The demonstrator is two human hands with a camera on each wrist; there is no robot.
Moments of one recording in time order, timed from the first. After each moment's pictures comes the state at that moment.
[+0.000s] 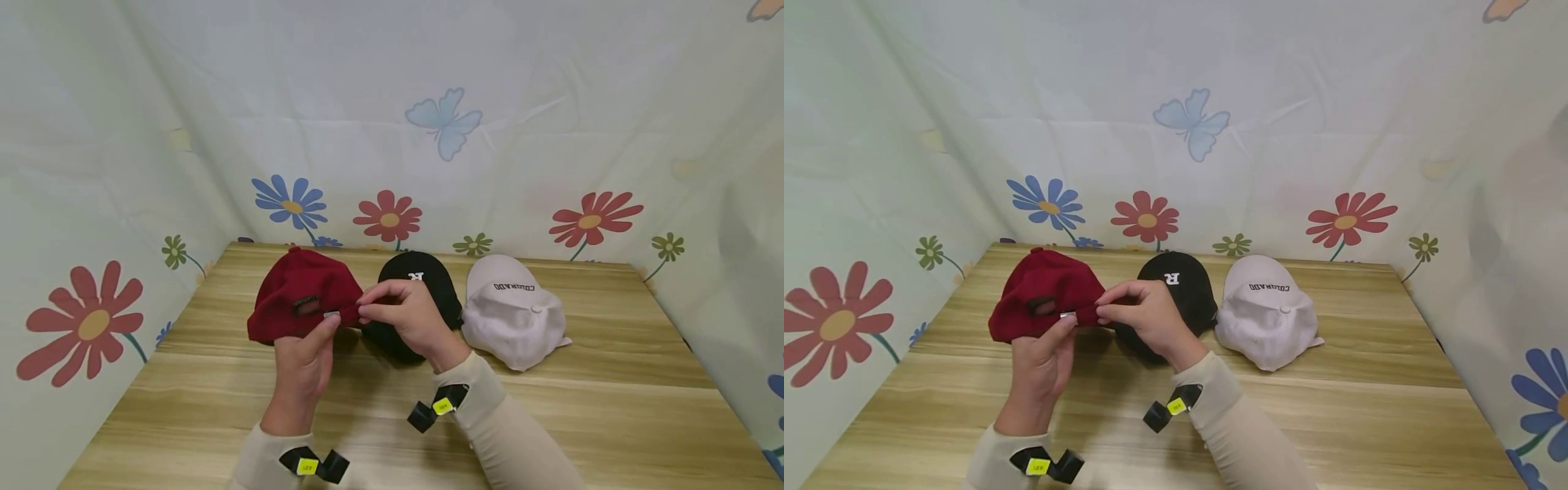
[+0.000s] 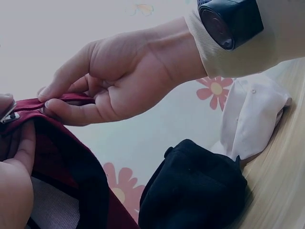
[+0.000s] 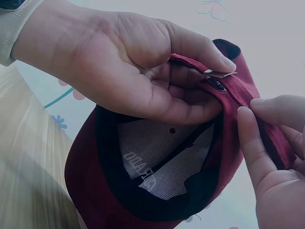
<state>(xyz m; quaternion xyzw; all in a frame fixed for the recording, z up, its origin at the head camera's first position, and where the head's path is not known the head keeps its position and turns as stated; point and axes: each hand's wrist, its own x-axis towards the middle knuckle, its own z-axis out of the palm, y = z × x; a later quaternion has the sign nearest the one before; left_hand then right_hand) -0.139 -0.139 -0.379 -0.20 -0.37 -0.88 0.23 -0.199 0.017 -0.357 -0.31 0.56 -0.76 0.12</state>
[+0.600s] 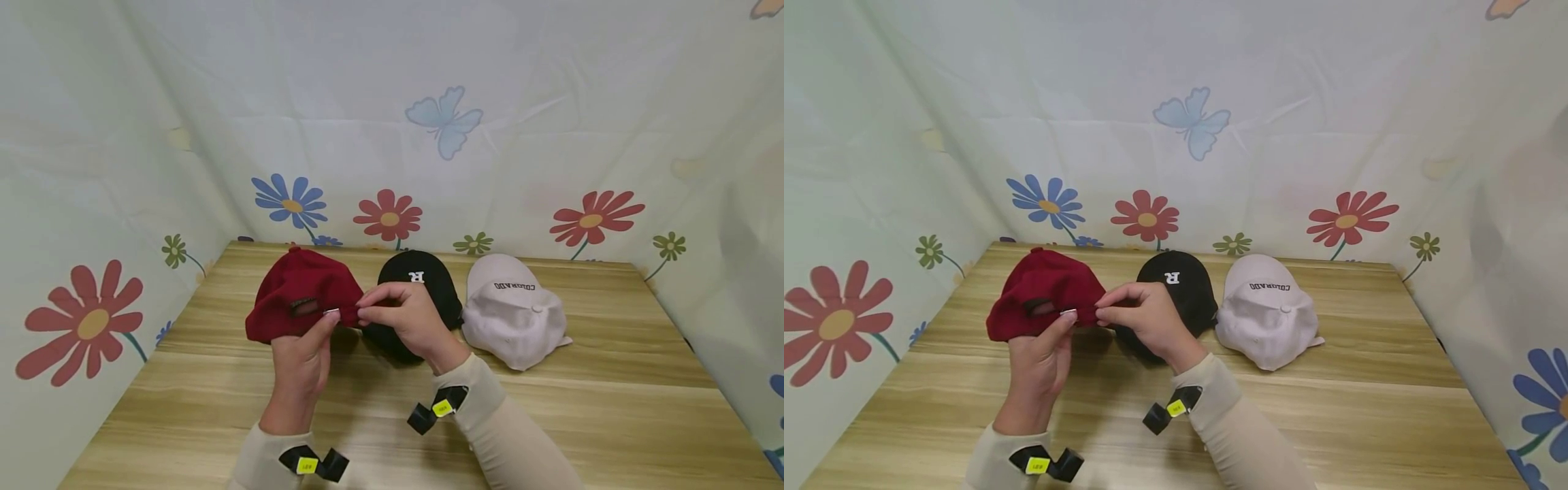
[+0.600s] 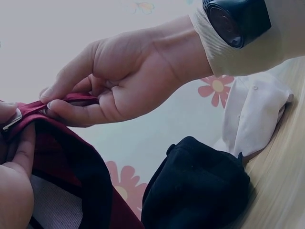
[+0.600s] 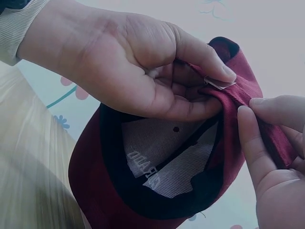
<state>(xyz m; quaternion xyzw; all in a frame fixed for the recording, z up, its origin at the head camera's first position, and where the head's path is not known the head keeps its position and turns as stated) -0.139 -0.138 -0.376 -0.14 -0.40 -0.87 0.25 -0.199 0.017 -0.362 -0.31 0.57 -0.75 0.12</state>
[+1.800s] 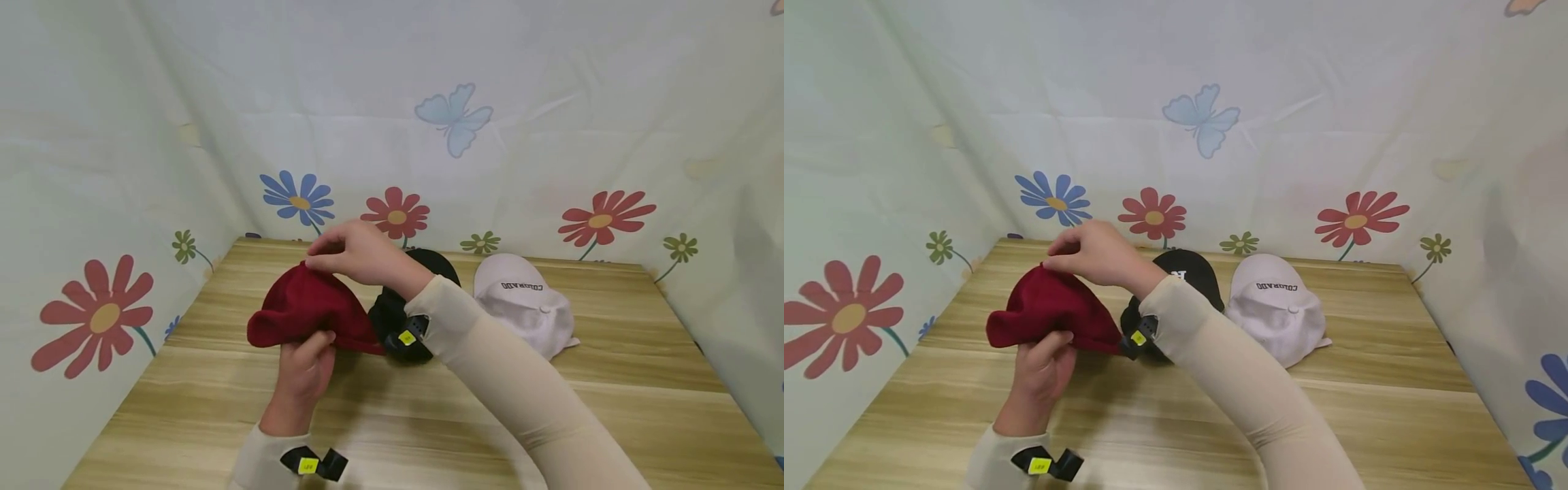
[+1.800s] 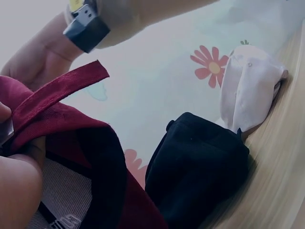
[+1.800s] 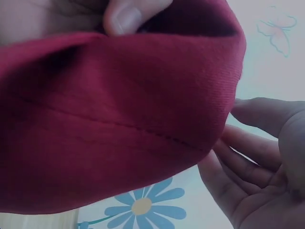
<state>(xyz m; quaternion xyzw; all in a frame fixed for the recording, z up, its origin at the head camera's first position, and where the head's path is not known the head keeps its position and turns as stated) -0.131 -0.149 -0.391 -0.19 -0.35 -0.90 0.18 -0.239 -0.045 -0.264 -0.40 0.83 -0.38 0.09</state>
